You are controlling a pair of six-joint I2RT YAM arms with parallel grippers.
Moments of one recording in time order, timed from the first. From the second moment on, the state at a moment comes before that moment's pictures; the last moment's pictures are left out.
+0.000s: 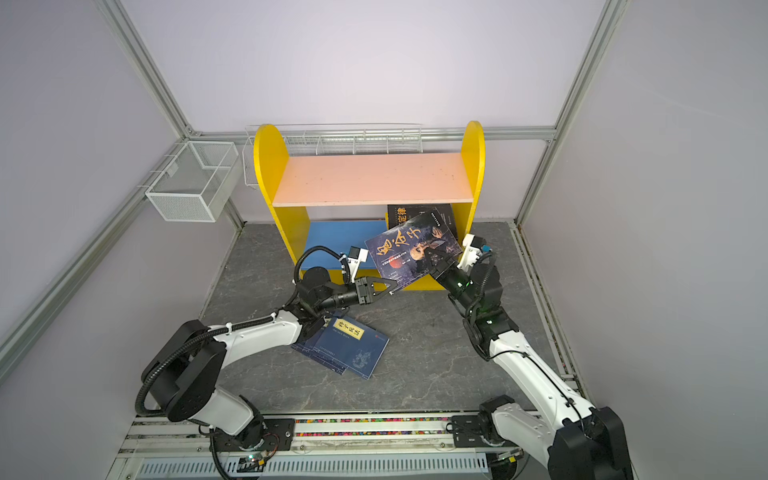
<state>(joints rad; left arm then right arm) -0.73 1.54 0.79 0.78 0.65 -1.03 0.36 1.04 0.69 0.36 -0.24 1.05</state>
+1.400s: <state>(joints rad) -0.57 1.87 1.61 -0.10 0.75 -0.53 0.32 0.62 0.59 -0.29 -0.02 0.85</state>
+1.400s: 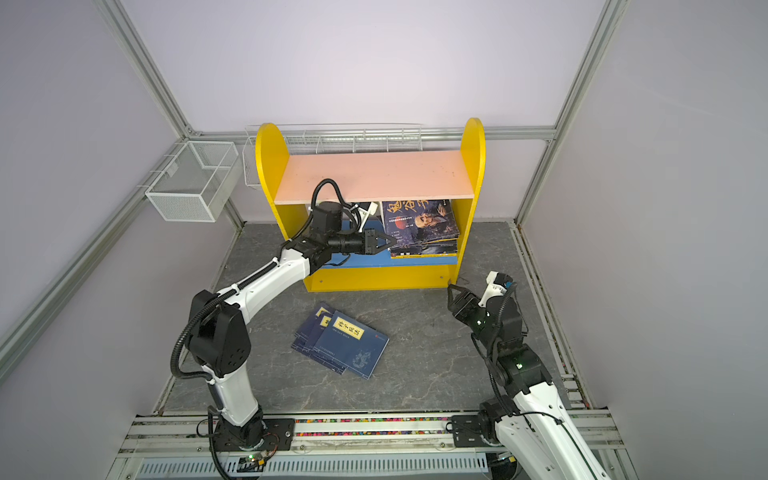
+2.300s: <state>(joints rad) -0.58 1.71 1.19 0.30 0.64 -0.83 0.32 1.07 0.73 0.13 -0.26 0.87</state>
